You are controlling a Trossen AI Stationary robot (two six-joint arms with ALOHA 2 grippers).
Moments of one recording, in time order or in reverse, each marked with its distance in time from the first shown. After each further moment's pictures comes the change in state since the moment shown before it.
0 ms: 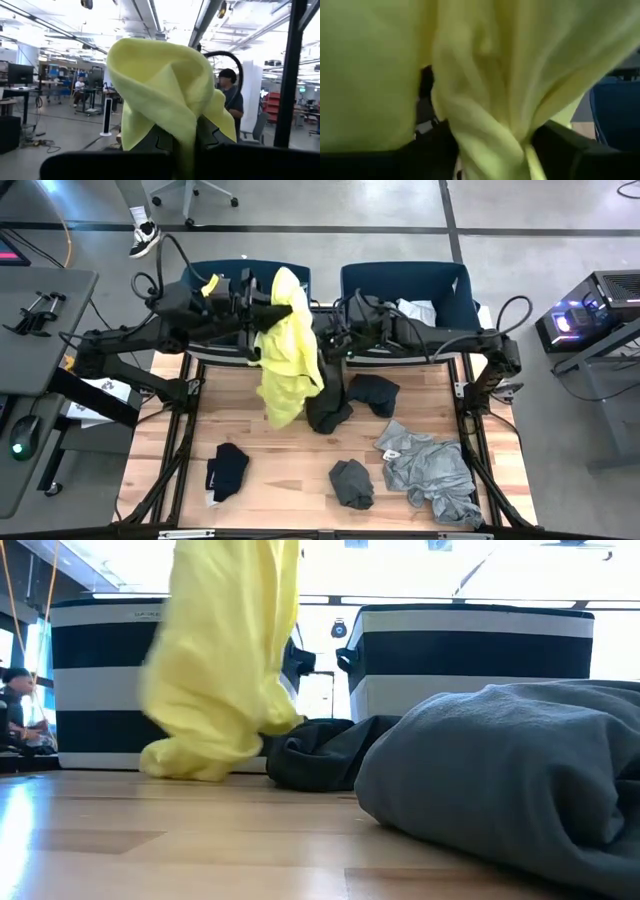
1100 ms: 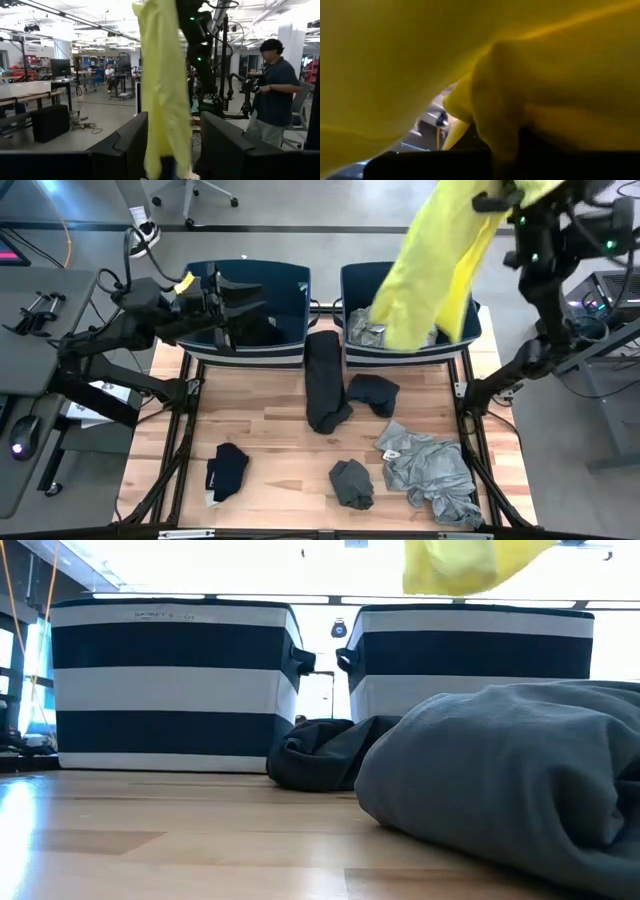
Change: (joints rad) left arm -0.005 -0.161 0.002 -0.294 -0.122 0.124; right arm -0.344 -0.243 0.560 0.258 0.603 -0.657
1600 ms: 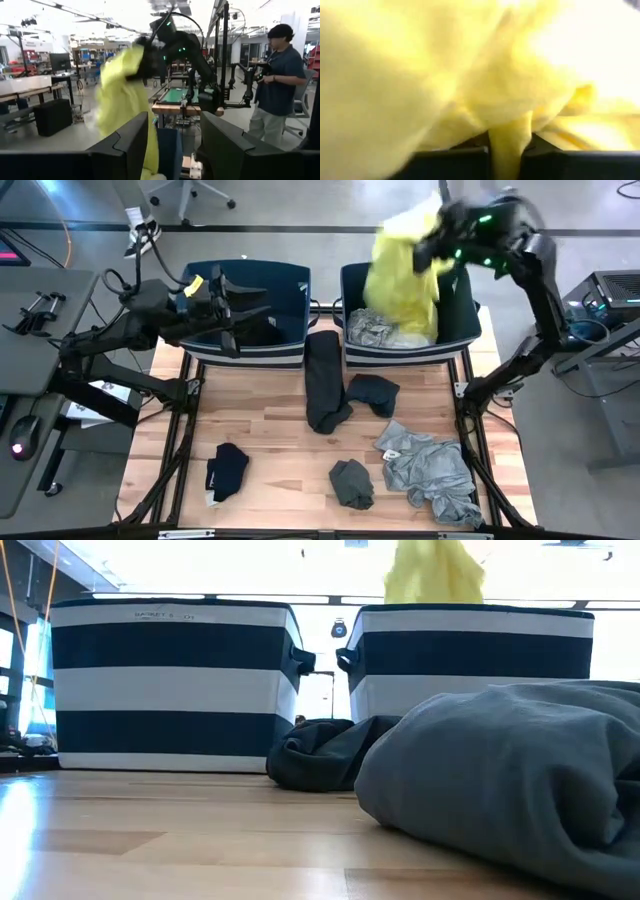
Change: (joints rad) left arm 0.001 0.014 0.000 -0.039 0.000 0.016; right arm -0.254 0.040 -0.003 -1.384 -0.118 0.619
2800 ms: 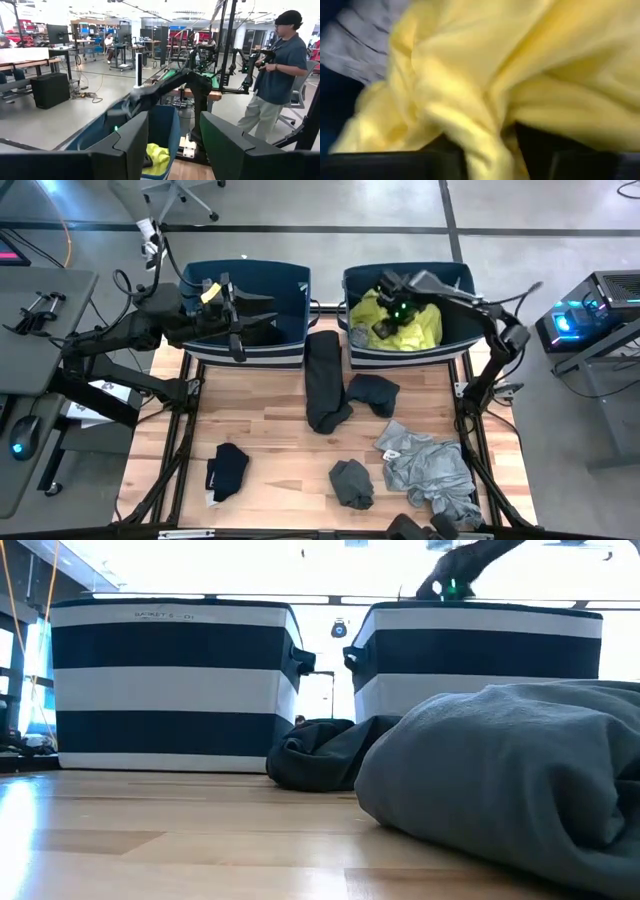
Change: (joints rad) left arm 0.000 0.017 0.000 -0.093 -0.019 -0.089; right arm -0.072 0.182 -0.892 0.069 -0.052 0.024
